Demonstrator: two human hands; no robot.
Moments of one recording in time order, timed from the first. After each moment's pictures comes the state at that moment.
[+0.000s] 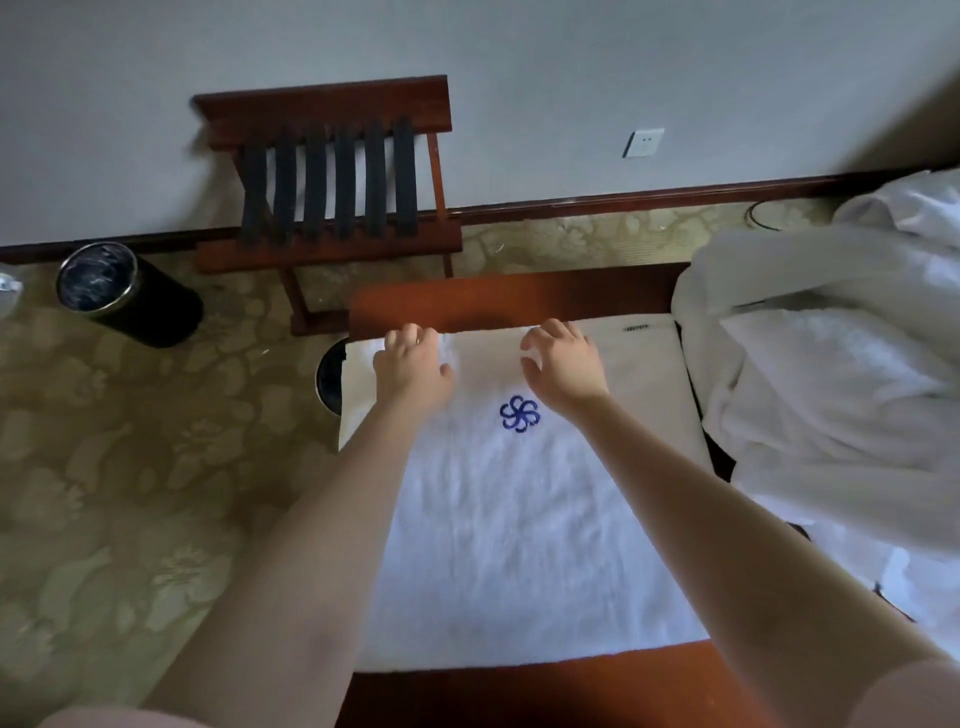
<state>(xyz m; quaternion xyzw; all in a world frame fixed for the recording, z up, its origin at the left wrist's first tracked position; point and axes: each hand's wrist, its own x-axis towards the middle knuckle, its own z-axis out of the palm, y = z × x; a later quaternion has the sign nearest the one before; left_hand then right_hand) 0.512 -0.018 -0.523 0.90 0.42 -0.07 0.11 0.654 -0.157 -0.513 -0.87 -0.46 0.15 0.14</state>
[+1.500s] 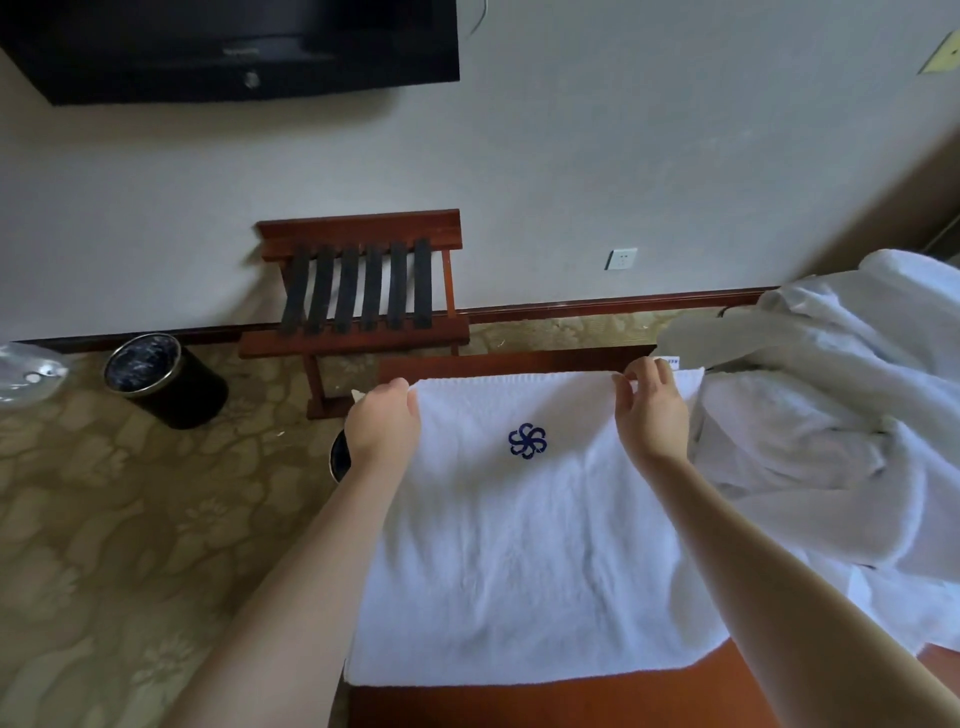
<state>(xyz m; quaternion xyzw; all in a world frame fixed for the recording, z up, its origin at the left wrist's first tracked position) 0.458 -0.037 -0.423 0.87 0.48 0.07 0.05 0.671 -0.233 -0.435 -0.89 -0.31 -0.06 0.32</state>
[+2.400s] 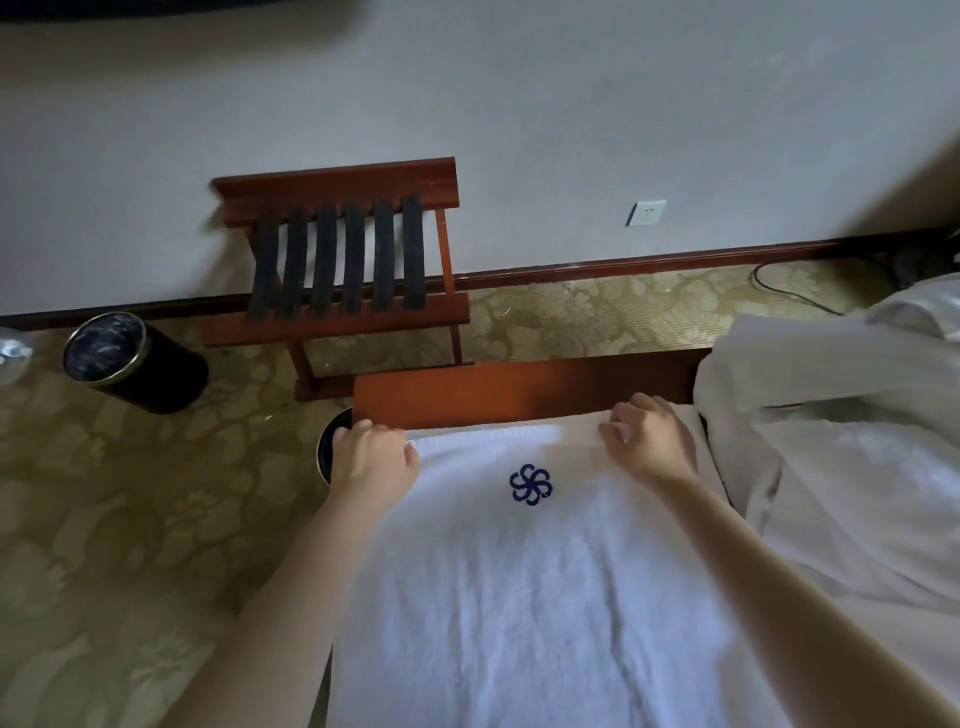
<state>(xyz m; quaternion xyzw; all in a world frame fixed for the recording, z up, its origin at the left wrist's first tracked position) 0.487 0.027 -0.519 0.91 0.40 -0.10 0.02 0.726 -0.183 -0.534 -0.91 -0.38 0.06 0.16</state>
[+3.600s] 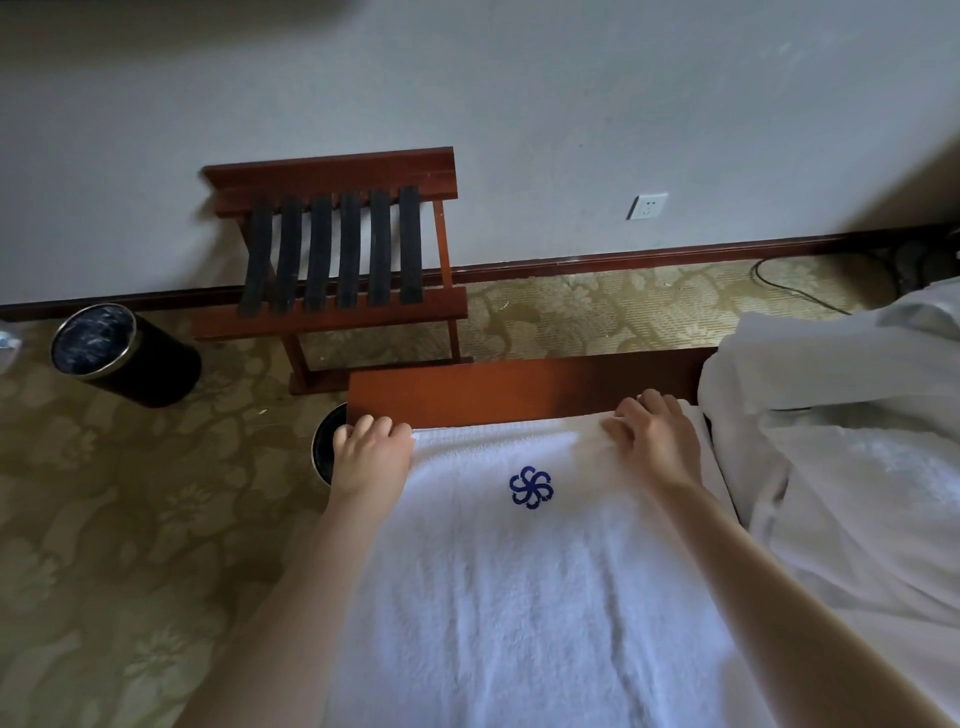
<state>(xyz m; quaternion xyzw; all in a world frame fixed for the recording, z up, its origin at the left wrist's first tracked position) 0.488 0.017 -0.518 0.94 0.34 -0.01 -0.03 0.734 -0.187 -0.554 -0.90 -0.40 -0.01 0.17</state>
